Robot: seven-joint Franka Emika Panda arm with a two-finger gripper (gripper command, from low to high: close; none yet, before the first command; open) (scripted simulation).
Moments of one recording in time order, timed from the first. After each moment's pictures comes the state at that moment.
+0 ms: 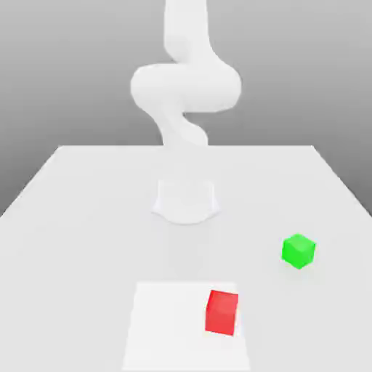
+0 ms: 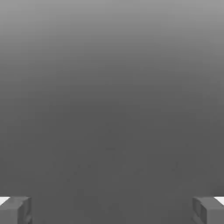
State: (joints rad) arm -0.01 -0.71 0.02 -2.34 0.01 2.35 0.84
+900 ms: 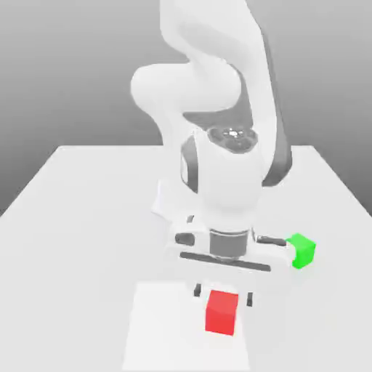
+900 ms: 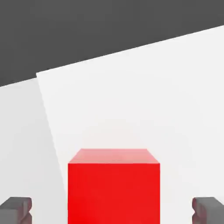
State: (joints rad) arm 0.05 0.27 0.08 -2.66 -0.10 2.93 1.26
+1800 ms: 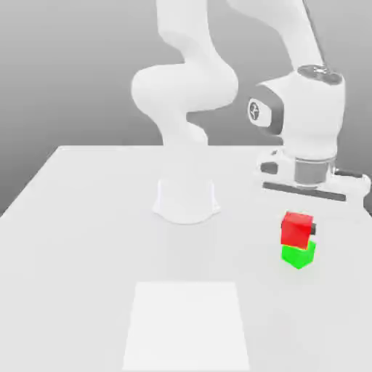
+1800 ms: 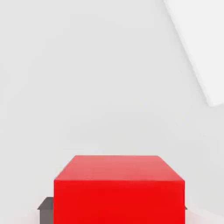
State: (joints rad) arm 0.41 -0.23 0.39 -2.89 0.24 2.68 1.83
